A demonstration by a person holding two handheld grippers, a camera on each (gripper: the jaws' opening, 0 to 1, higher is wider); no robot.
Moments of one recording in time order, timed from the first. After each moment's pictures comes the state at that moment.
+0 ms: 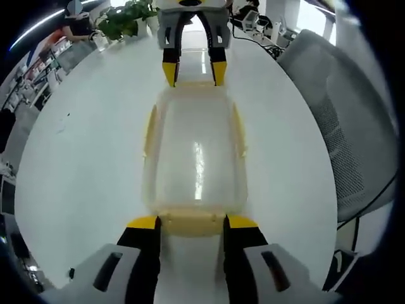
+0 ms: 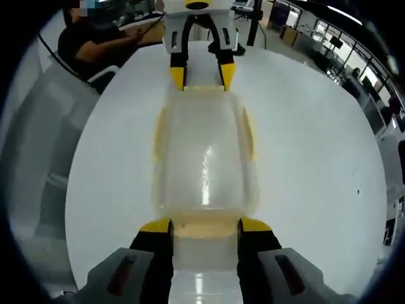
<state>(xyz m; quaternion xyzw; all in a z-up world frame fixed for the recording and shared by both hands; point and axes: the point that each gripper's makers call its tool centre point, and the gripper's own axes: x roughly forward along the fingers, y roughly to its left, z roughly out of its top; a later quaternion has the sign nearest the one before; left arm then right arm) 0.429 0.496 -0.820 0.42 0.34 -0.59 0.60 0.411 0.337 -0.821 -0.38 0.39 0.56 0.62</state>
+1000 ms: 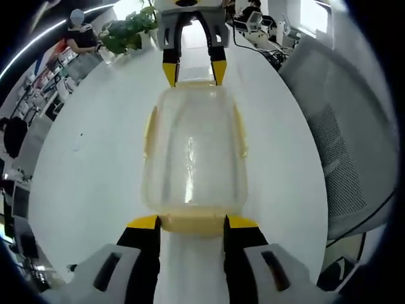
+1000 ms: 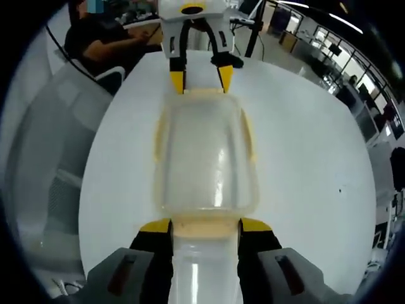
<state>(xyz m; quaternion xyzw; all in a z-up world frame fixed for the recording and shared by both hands) 0.414 0.474 -0.782 0.43 0.31 -0.58 0.62 0.398 0.315 -0.778 -0.40 0.37 0.55 0.63</state>
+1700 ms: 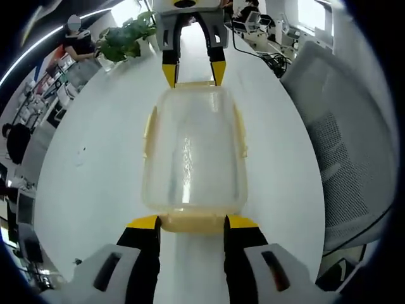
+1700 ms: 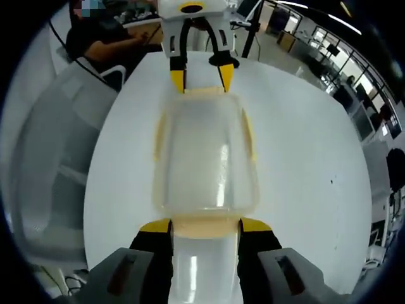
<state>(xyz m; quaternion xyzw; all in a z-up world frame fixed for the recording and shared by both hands) 0.412 0.445 -0.762 0.44 0.29 -0.58 0.62 0.393 0.285 -0.758 -0.41 0.37 0.54 0.63</state>
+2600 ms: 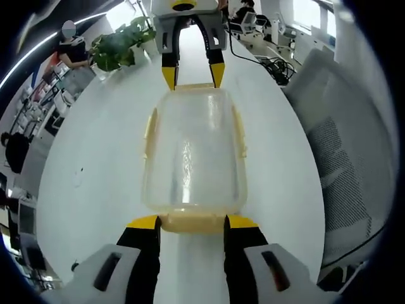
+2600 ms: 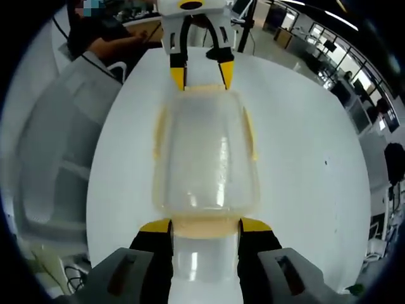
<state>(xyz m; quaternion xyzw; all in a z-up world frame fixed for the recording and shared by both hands) 0.411 0.392 -0.753 0.44 0.28 -0.59 0.62 0.388 0.235 -0.752 -0.41 0.38 0.53 0.64</state>
